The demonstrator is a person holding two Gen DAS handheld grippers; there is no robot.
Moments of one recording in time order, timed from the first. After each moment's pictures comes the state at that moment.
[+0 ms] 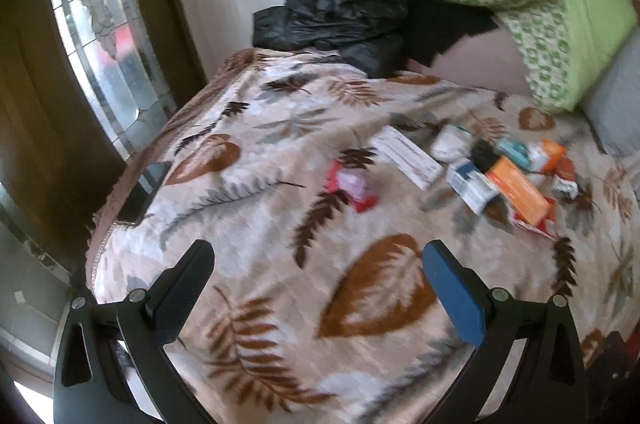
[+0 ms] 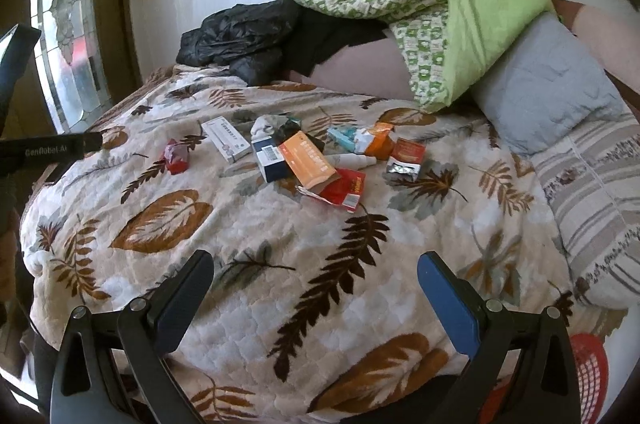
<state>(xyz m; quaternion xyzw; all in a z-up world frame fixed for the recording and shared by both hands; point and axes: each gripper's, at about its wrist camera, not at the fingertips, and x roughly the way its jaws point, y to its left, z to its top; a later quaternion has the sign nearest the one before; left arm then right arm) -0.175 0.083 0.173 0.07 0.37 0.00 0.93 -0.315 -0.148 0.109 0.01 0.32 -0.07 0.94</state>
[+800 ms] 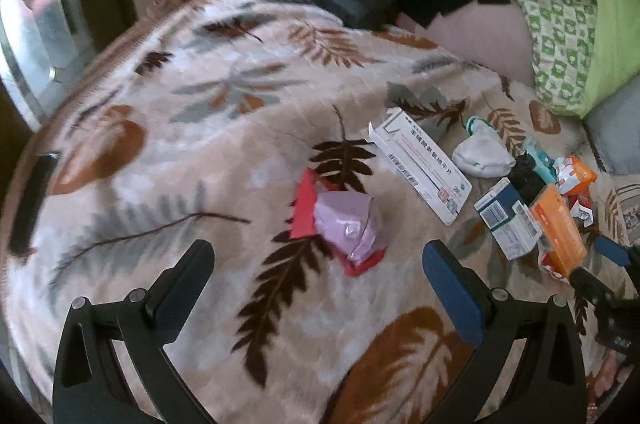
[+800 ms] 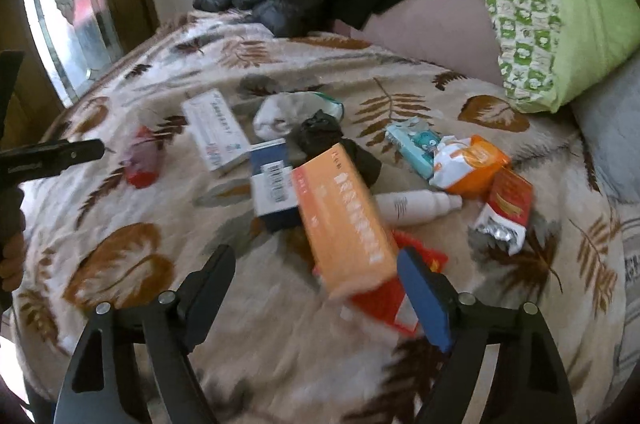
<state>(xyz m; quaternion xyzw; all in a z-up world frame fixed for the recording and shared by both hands) -0.006 0.092 0.080 0.01 0.47 -0.11 0.88 -0.111 -0.168 0.066 0.00 0.42 0.01 0.91</state>
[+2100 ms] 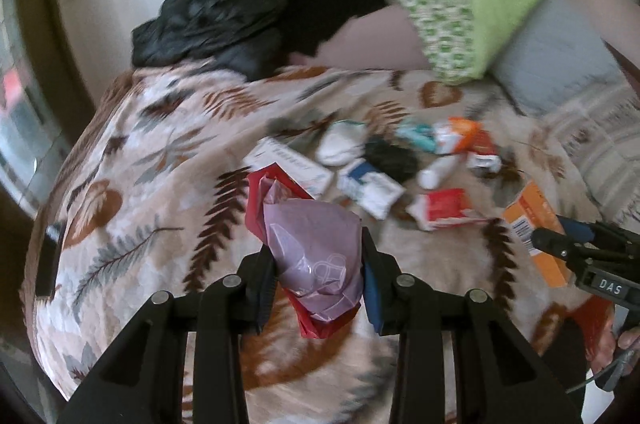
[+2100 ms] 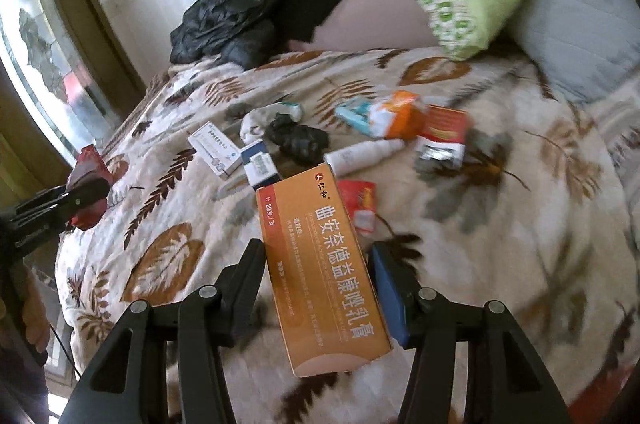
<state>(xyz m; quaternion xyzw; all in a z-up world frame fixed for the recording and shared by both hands) -0.146 0.006 0.164 0.11 0.38 -0.21 0.89 -0.225 -0.216 0.101 0.14 0.39 -0.02 0.91</state>
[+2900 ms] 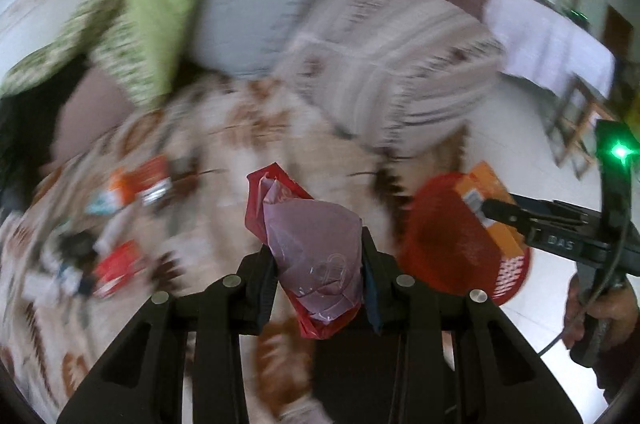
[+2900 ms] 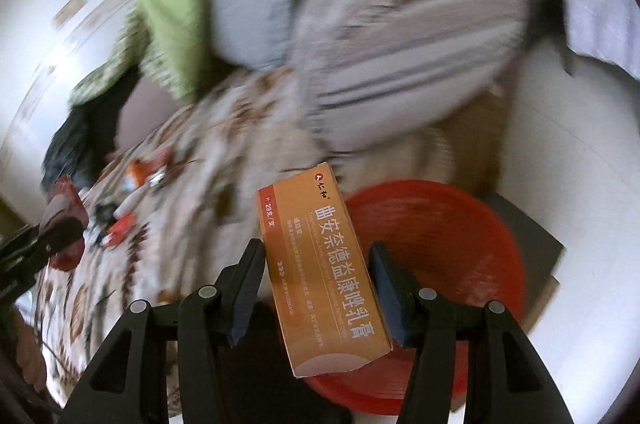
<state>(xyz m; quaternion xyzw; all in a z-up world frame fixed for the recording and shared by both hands) -0.363 -0.261 0.161 0.24 0.33 -0.54 0.74 -0.537 -0.398 0.086 0.32 0.31 -0.32 0.84</state>
